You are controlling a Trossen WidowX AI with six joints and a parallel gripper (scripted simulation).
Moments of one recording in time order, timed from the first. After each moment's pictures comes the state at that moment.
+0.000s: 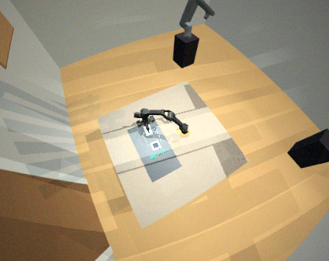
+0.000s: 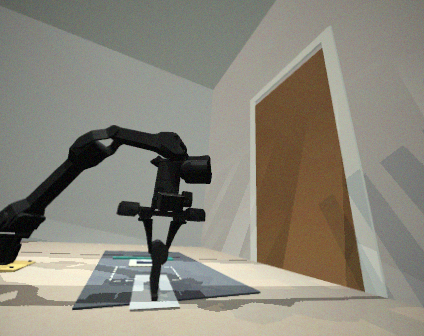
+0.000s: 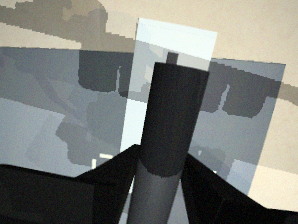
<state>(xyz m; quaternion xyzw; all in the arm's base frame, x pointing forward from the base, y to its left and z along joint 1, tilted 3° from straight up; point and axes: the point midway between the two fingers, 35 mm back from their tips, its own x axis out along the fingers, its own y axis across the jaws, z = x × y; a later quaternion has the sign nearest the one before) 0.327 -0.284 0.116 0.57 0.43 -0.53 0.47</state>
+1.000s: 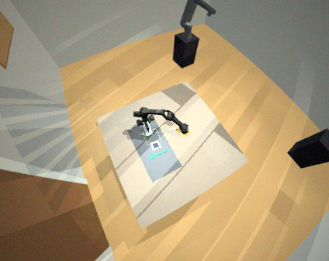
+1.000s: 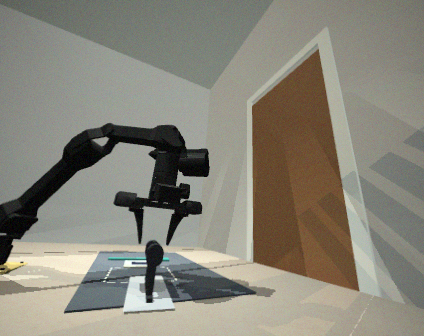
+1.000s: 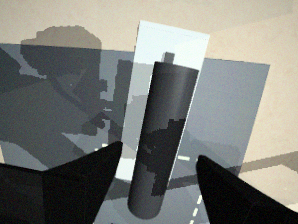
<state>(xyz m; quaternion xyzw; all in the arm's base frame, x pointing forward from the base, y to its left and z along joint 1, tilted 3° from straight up) 0.325 -0.283 0.138 0.56 0.44 -0.52 0.47</state>
